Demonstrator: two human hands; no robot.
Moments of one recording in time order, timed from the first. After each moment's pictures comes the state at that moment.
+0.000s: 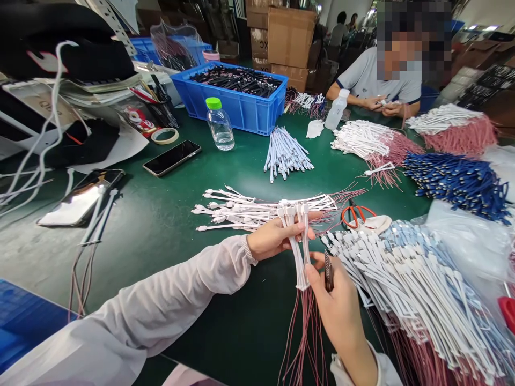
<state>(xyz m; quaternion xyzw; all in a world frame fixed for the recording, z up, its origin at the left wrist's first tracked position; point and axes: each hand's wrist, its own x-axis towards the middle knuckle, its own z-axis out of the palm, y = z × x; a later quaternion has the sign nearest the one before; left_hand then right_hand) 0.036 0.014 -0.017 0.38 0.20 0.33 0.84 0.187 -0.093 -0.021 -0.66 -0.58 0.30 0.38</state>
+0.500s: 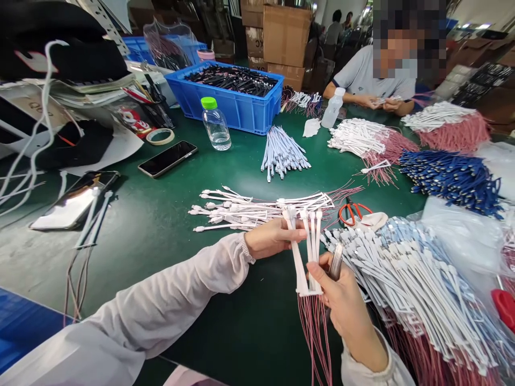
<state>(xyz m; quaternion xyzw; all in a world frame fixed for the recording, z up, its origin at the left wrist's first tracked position) 0.035 0.019 -0.015 0.40 0.23 0.28 0.84 0.196 -0.086 -0.016 -0.60 -0.36 0.58 0.42</state>
